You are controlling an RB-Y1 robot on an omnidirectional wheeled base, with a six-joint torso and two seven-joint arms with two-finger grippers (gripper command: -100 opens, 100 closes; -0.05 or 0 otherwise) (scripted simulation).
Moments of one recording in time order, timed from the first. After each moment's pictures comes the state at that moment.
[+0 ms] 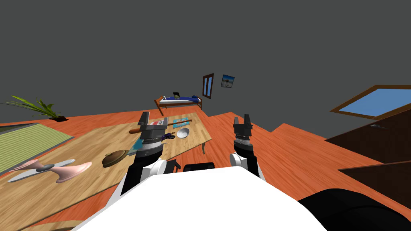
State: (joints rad) left arm 0.53 0.03 -0.07 -2.34 0.00 -0.47 0.11; right arm 0.54 0.04 0.03 -2.38 0.01 -0.48 0.00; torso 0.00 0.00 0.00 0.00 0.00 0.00
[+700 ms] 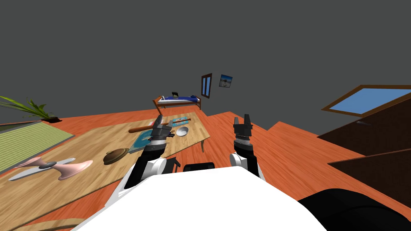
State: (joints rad) left arm 0.47 0.13 -0.07 -2.25 0.05 -0.34 0.14; right arm 0.54 0.04 0.03 -2.38 0.01 -0.48 0.00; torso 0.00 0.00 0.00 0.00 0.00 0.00
